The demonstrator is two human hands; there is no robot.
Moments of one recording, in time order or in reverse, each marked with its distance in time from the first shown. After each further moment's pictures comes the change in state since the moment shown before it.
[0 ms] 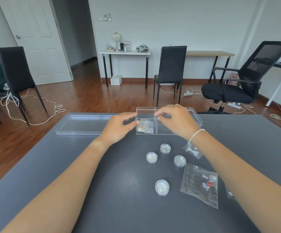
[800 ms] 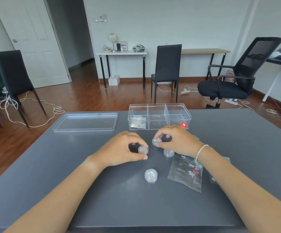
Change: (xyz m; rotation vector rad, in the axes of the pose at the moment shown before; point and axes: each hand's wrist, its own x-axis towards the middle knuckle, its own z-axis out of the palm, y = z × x) left_hand -0.075 0.042 0.016 0.180 -0.327 0.203; right_hand -0.068 0.020 -0.003 0.075 -0.286 0.014
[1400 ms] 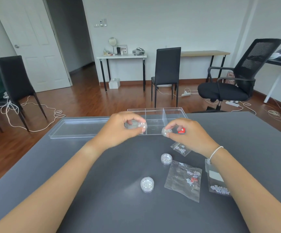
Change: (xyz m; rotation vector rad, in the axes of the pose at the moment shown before) left_hand 0.041 0.016 -0.031 -0.136 0.266 0.062; right_hand -0.005 0.011 -0.033 0.171 0.245 0.047
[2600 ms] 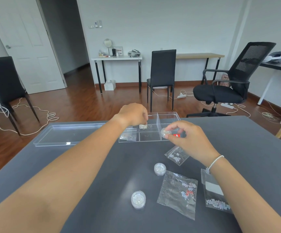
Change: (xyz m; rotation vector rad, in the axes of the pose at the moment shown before) left_hand 0.115 -0.018 0.037 0.598 -0.304 -0.195; right_hand 0.002 0.006 -0.007 0.038 0.137 0.031
